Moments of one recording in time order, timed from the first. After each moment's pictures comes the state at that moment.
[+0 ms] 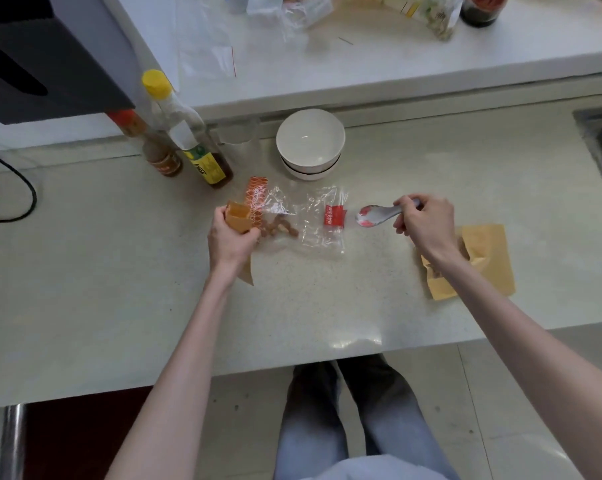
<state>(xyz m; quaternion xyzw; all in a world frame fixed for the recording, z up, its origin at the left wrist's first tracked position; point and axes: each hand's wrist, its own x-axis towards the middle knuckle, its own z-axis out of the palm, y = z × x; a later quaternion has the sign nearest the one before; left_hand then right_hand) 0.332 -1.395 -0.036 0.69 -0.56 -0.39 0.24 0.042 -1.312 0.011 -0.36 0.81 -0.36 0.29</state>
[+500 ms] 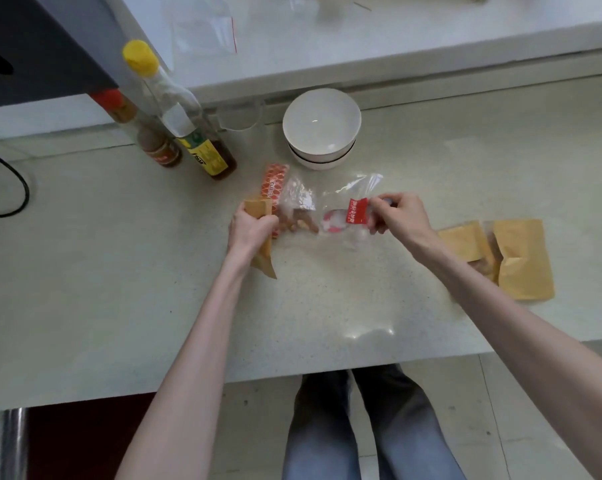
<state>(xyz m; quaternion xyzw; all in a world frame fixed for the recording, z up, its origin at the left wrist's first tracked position) 0.309 -1.416 -0.057 0.70 -0.49 -0.48 0.17 0.070 -1.346 -0.043 -0.37 0.73 -0.36 0.44</state>
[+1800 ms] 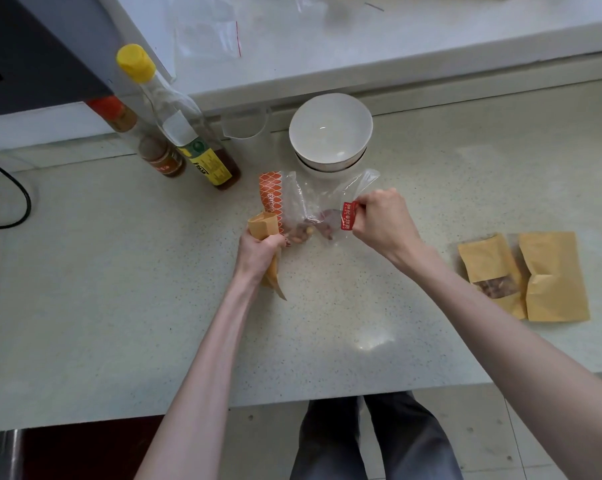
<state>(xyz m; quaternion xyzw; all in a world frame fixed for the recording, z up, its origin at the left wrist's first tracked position) 0.312 -1.404 -0.073 0.64 -0.47 -0.56 0.25 0.102 -1.380 -0.049 -0.60 0.73 -0.25 0.21</state>
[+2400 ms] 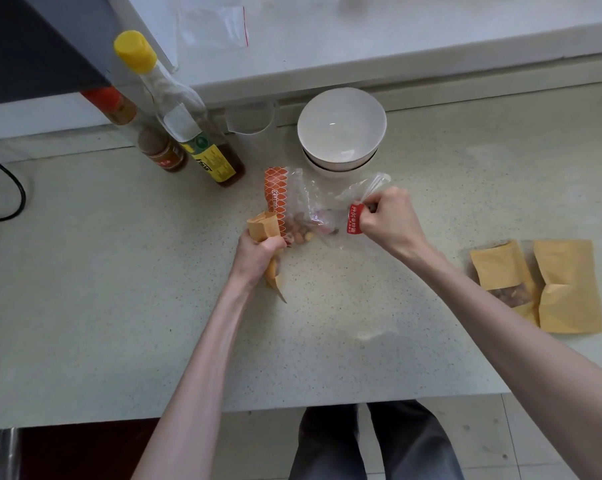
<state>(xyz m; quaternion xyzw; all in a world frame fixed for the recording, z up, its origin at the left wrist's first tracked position) 0.327 -1.413 -0.087 0.62 -0.47 -0.58 0.24 0.102 -1.394 -0.064 -0.54 0.72 -0.31 0.31</state>
